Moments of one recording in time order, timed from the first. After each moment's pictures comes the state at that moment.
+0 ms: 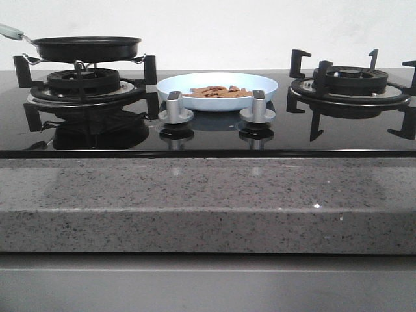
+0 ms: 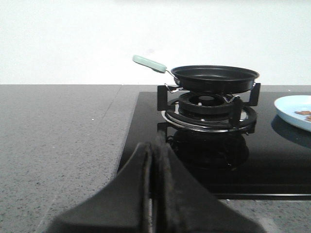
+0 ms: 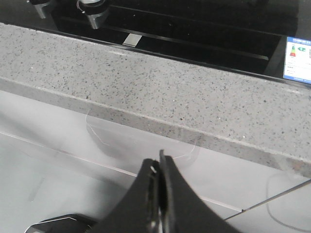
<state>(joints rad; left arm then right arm) -0.01 0.00 -0.04 -0.03 0.08 0.02 0.27 0.26 -0.65 0.06 1.09 0.05</state>
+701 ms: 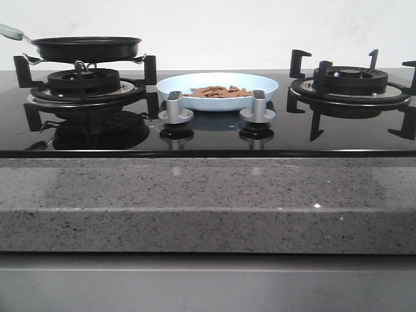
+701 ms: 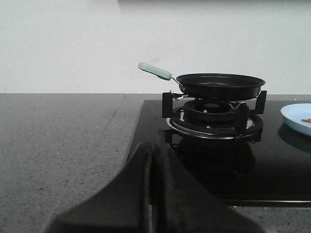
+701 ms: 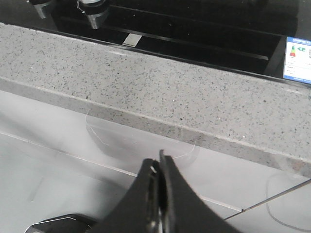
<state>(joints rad) -0.01 0.00 0.00 -0.03 0.00 0.02 0.27 0.26 -0.65 0.06 1.09 0.05</state>
